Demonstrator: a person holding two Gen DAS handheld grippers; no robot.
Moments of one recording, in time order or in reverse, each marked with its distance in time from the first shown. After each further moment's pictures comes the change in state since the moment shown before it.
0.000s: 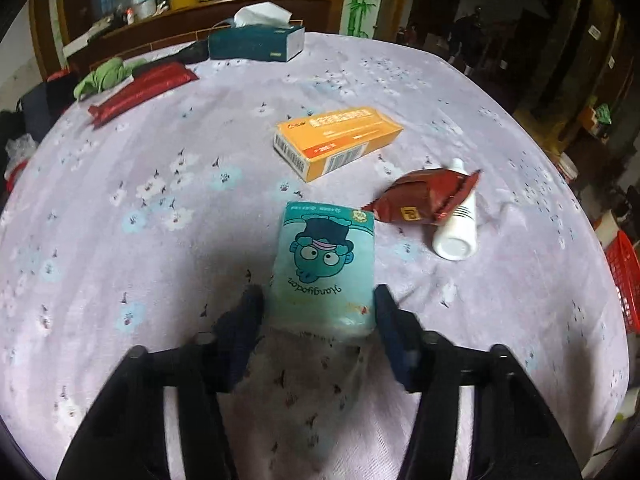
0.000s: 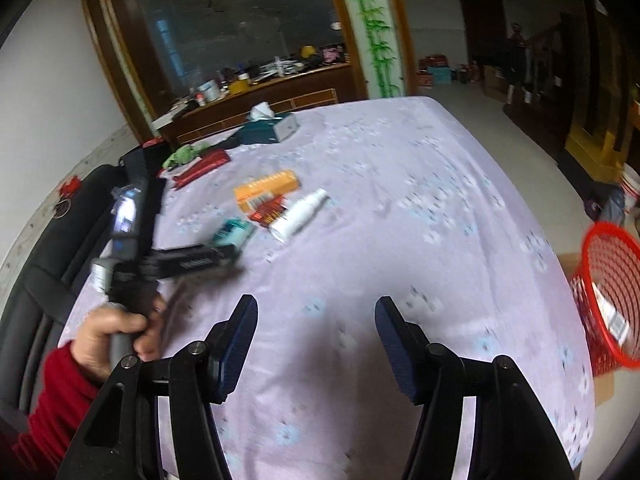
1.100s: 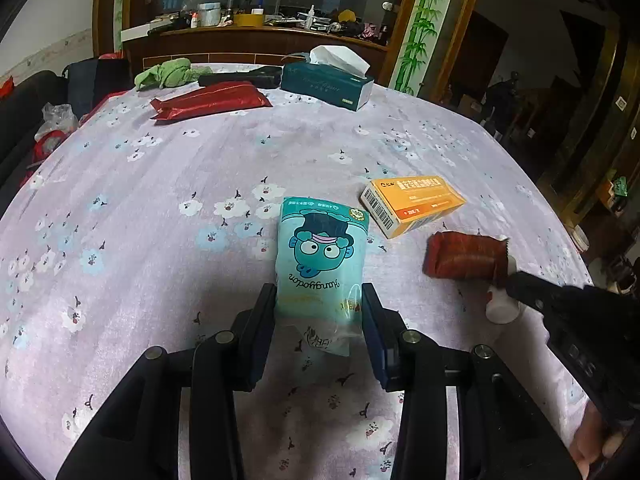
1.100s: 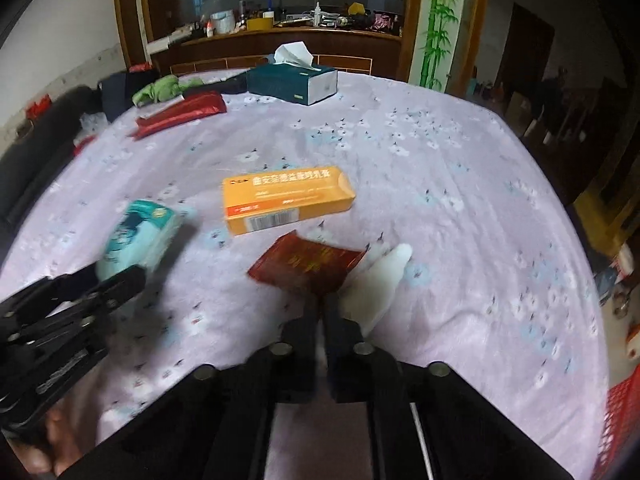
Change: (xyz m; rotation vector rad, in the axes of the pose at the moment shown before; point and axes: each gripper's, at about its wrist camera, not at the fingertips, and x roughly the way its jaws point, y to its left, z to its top) left arm -0.021 0.055 -0.001 -0.174 -0.177 0.040; right arm 0.192 0.071 0.069 -0.217 0.133 -0.133
